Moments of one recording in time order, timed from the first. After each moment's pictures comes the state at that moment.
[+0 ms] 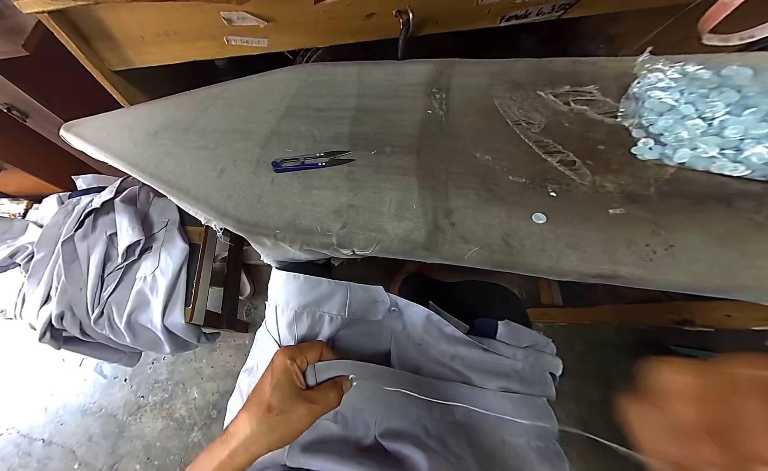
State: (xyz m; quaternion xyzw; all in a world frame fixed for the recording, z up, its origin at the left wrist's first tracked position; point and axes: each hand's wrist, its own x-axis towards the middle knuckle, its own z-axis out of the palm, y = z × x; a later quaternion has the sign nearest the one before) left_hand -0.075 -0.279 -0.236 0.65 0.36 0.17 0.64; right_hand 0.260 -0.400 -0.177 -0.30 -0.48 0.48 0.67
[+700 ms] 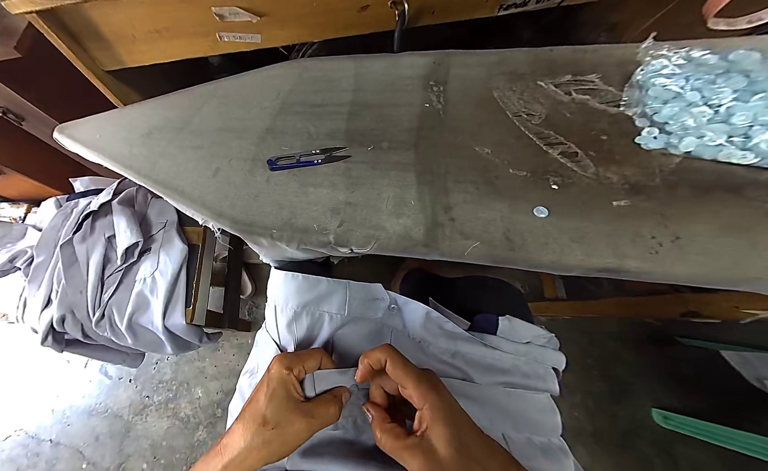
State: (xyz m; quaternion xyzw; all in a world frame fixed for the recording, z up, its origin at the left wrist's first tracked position) left_hand -0.080 -0.283 -0.232 0.67 0.35 0.19 0.63; right_hand 0.132 -0.367 -0.244 -0.46 -0.60 0.49 0.44
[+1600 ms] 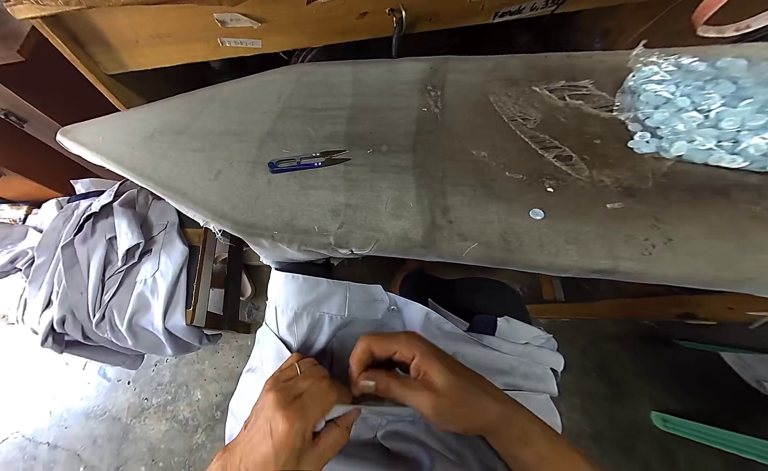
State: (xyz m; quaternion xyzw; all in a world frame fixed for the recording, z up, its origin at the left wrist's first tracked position) left_hand -0.082 -0.294 -0.235 0.87 0.22 0.30 0.32; right_hand 0.159 -0.323 -0.236 -0.33 -0.60 0.61 0.39
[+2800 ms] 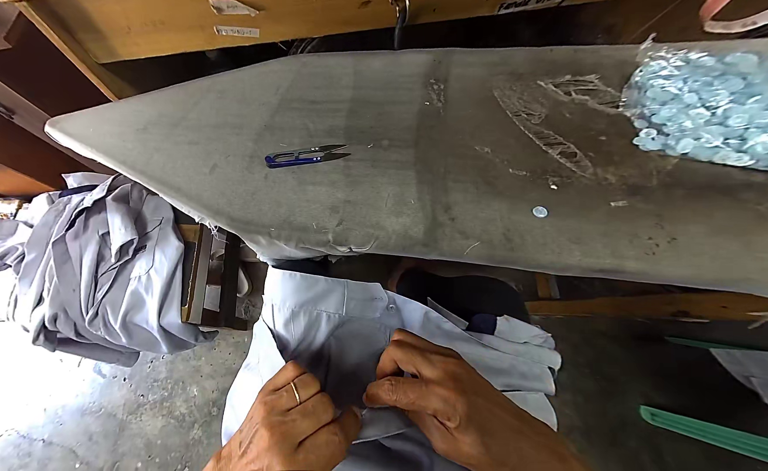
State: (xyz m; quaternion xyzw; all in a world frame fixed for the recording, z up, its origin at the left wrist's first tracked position) left_hand -0.088 -0.294 -0.236 0.91 0.13 0.34 0.20; right_hand 0.170 -0.348 -0.235 -0.41 -0.80 0.25 0.36
